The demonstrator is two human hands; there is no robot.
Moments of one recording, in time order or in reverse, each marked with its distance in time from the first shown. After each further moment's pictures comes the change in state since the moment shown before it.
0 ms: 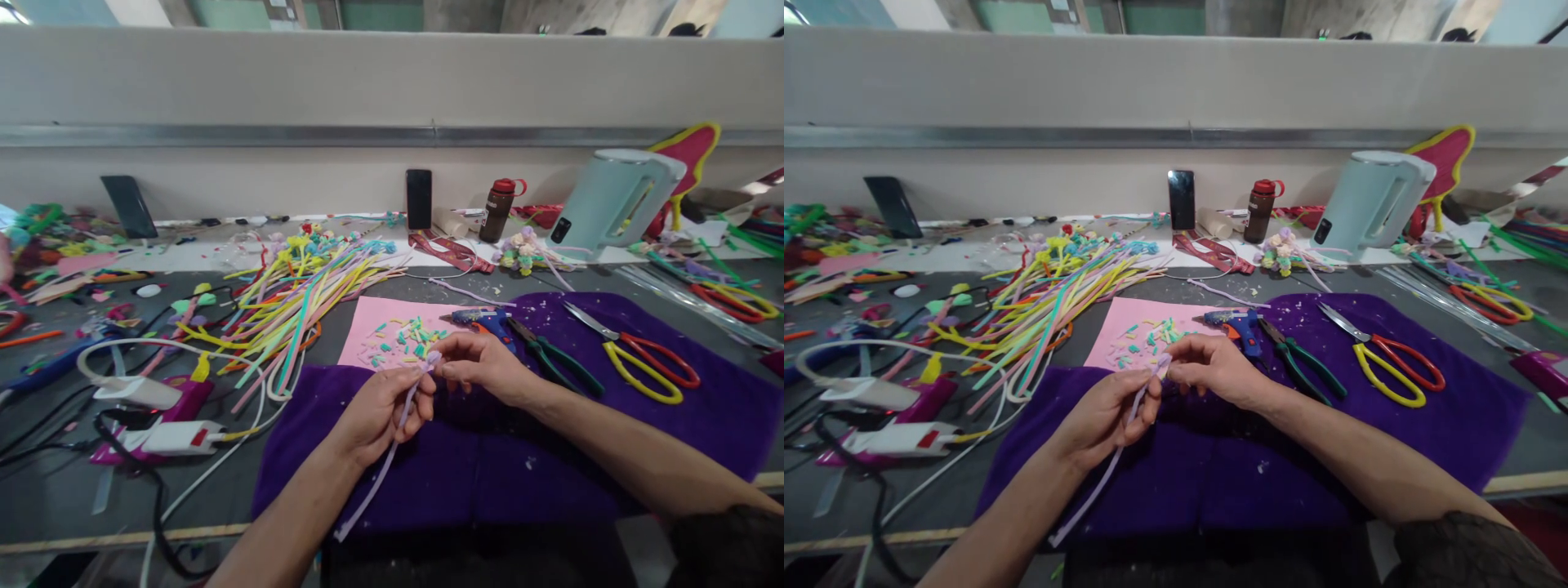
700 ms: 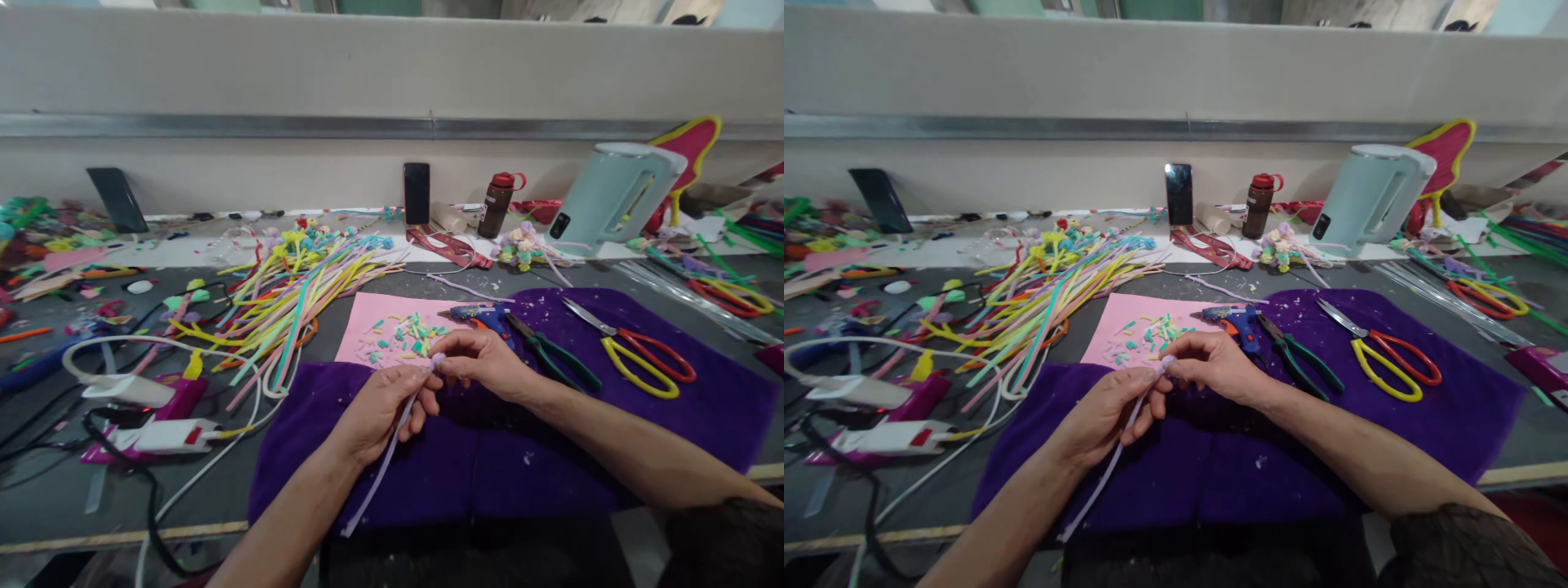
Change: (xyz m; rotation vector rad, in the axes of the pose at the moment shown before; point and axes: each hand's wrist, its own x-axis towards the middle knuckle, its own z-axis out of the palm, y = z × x) left_hand 0.001 -0.003 0.004 0.102 0.009 0.003; right_hand 0.000 0.004 -0.001 -0.056 0.028 -0.080
